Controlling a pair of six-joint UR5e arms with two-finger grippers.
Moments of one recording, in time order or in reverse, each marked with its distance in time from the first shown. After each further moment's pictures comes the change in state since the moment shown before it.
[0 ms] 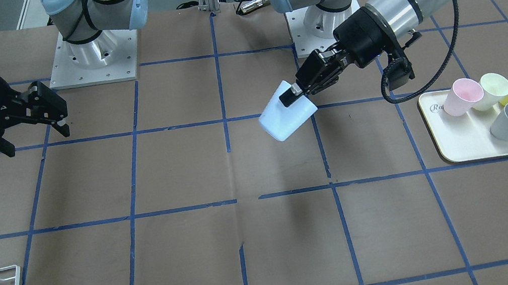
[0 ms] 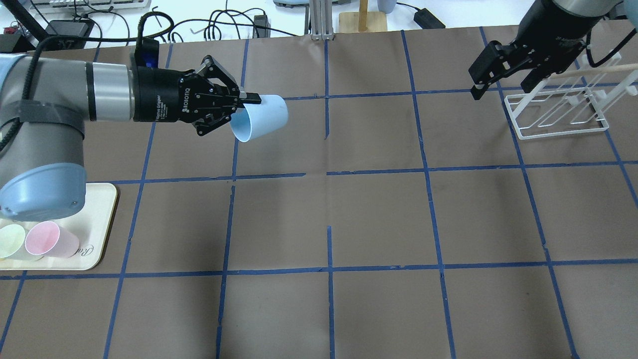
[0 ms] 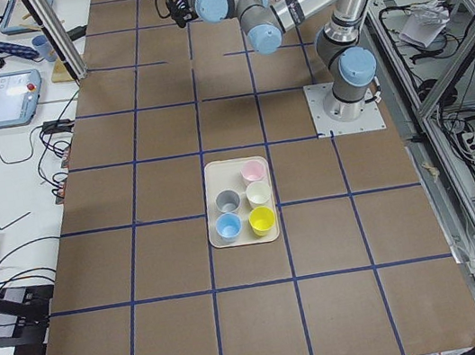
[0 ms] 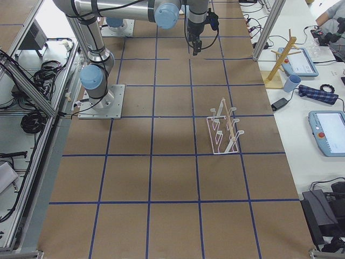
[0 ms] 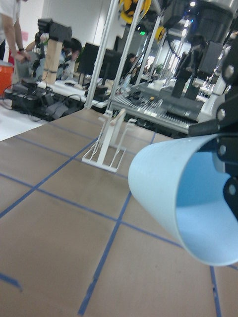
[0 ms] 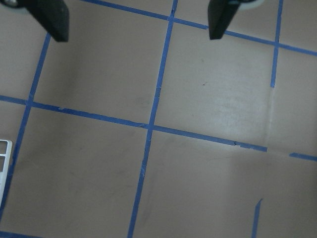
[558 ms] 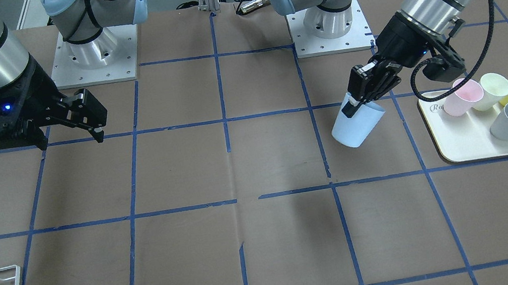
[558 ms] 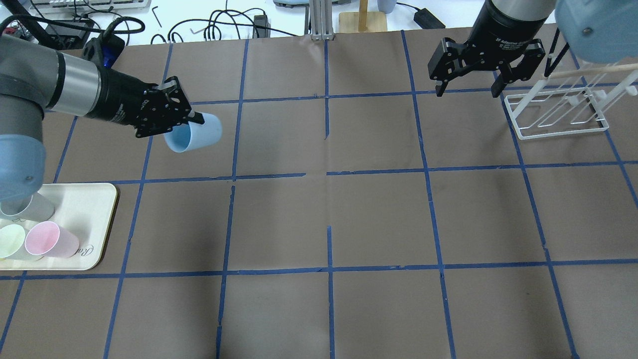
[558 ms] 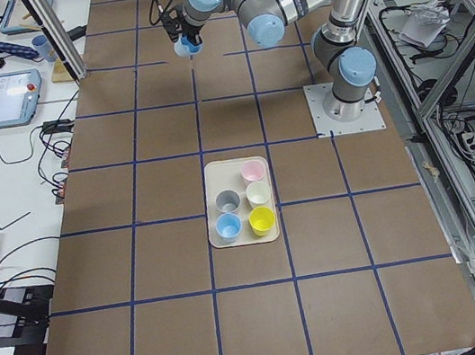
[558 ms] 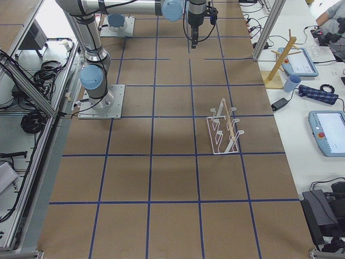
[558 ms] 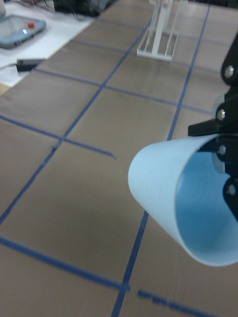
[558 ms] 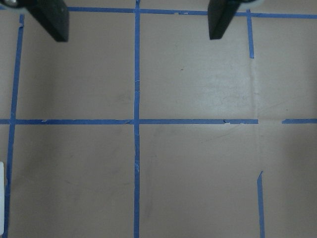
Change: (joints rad) left arm 0.065 0.013 0.097 -0.225 0.459 0.392; right arm 0.107 0.017 -0.002 -0.045 -0.073 0.286
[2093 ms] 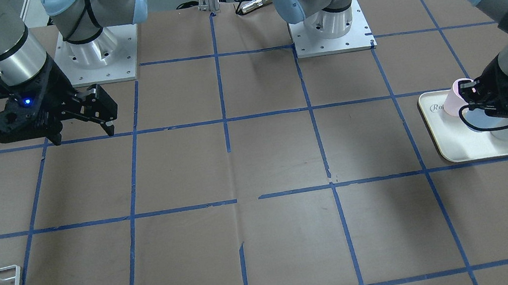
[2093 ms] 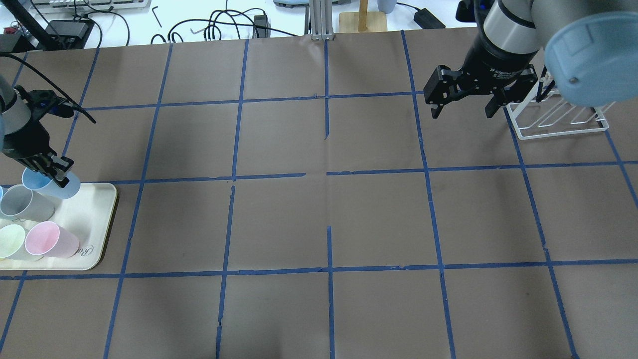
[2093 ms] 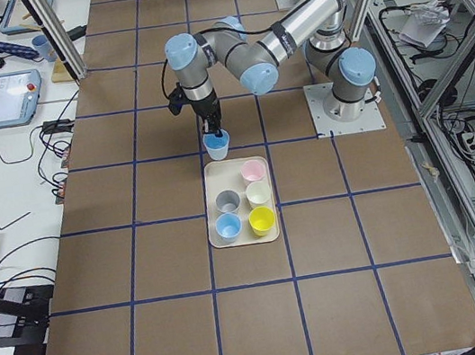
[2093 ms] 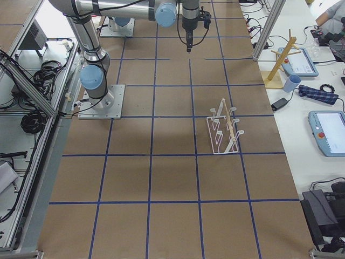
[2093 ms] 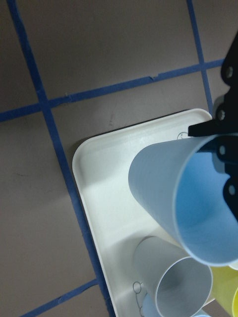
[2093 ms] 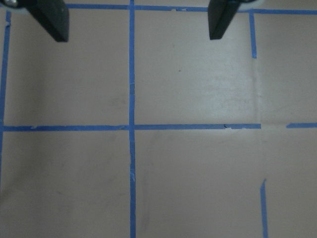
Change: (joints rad) left arm 0.231 -0.277 0.090 0.006 0.744 0.874; right arm 0.005 -0.061 0.129 -0.110 0.055 -0.044
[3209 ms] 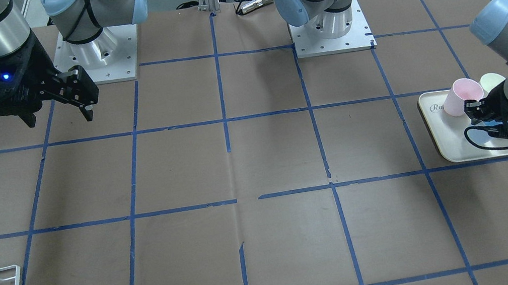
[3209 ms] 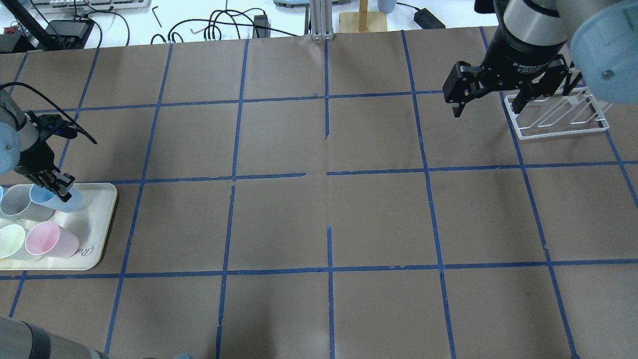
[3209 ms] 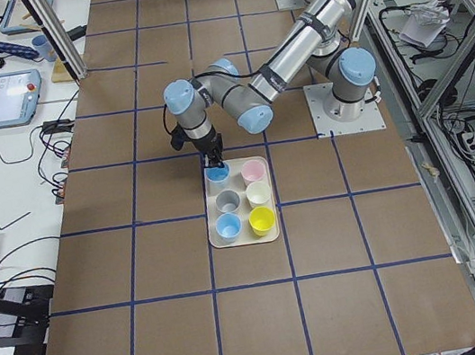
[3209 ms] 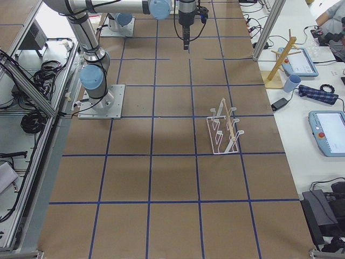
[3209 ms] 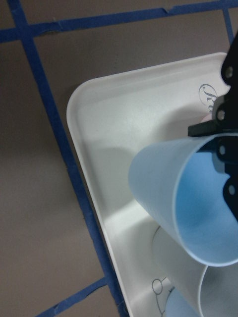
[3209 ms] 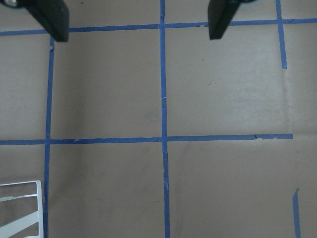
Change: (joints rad) left arm 0.066 -0.135 -0.013 0.088 0.011 0.079; right arm 0.002 -0.046 -0.030 0.104 -0.120 0.009
